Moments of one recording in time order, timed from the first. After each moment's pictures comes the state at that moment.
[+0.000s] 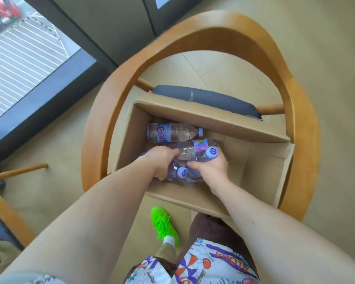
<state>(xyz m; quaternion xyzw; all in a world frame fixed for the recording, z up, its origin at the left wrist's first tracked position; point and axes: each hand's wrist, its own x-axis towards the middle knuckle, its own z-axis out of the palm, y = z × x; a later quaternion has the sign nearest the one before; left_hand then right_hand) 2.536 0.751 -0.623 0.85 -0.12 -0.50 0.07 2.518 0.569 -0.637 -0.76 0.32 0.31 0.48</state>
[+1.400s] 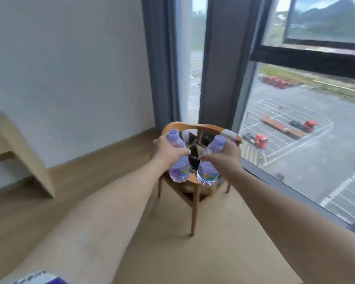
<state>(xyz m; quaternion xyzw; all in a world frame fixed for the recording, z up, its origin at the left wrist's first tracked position) 1.793 0.927 -0.243 0.52 0.69 0.42 0.26 1.983 0.927 -0.254 -0.63 -0.57 0.30 0.43</state>
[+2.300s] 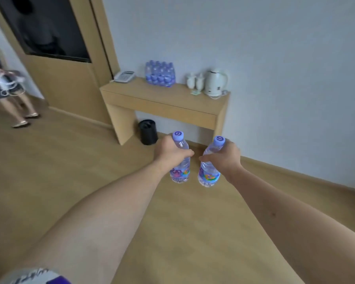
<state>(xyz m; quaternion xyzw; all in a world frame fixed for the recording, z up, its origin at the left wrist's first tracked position) 1.159 0.765 -0.240 0.07 0.89 0.45 0.03 1.222 0.934 -0.255 -0.25 -0.82 0.50 0.12</state>
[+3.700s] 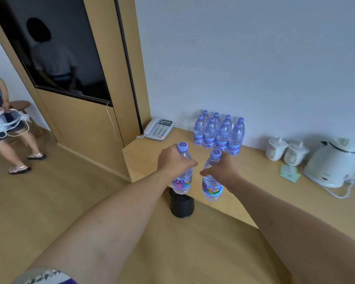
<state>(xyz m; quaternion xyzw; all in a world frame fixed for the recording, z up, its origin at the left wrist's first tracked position) 0.324 0.602 -0.228 0.05 0.91 0.42 -0.01 0.368 0.769 -0.253 -0.16 -0.84 0.52 0.08</state>
